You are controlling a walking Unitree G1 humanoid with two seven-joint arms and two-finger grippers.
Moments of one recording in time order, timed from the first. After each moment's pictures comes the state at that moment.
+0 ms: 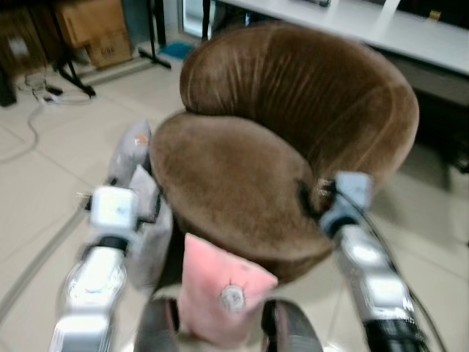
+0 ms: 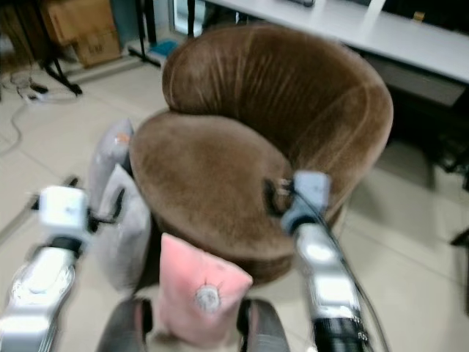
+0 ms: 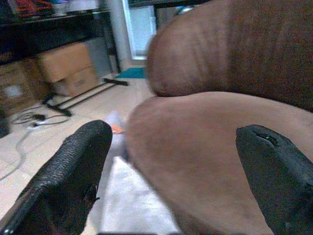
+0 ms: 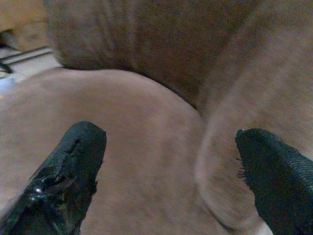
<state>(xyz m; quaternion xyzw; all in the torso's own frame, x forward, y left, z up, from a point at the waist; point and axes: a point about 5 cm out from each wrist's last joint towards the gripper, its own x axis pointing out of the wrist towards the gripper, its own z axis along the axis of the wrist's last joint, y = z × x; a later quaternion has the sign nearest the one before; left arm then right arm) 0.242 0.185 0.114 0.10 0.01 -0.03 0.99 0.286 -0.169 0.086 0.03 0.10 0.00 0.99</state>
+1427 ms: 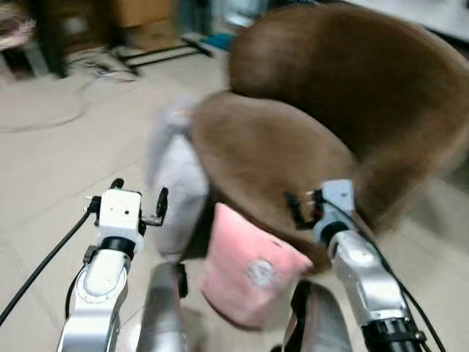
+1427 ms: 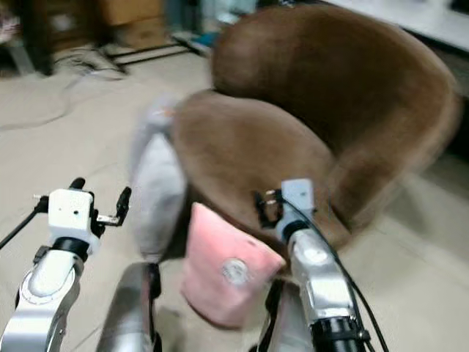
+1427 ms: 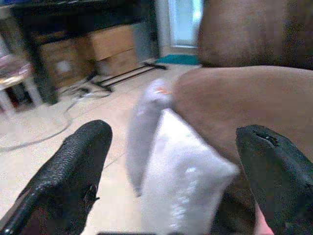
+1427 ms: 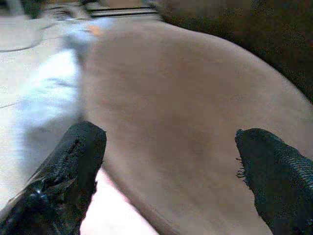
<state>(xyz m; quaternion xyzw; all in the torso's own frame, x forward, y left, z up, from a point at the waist) 0.239 0.194 0.112 0.11 0.01 0.00 0.99 0.285 -0.144 0.076 -0.01 0.13 0.10 0.99</state>
